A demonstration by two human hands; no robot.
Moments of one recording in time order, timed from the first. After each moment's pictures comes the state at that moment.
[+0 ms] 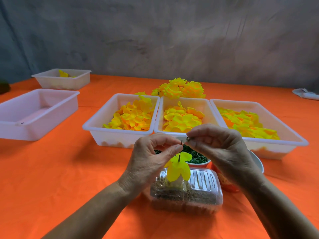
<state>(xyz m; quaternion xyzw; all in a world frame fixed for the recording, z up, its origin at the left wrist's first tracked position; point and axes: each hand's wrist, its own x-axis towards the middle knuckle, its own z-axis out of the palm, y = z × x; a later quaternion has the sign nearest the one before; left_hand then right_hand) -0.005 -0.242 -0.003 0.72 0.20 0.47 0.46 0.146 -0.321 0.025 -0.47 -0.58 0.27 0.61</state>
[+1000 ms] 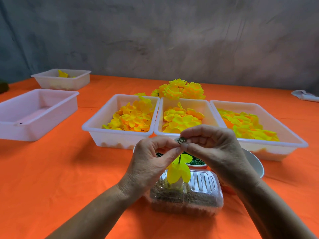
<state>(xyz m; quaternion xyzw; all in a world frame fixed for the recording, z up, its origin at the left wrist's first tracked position) -0.006 -0.243 -0.007 0.72 0.20 0.47 0.48 0.134 -0.318 0.031 -0.50 -0.57 0.27 0.59</state>
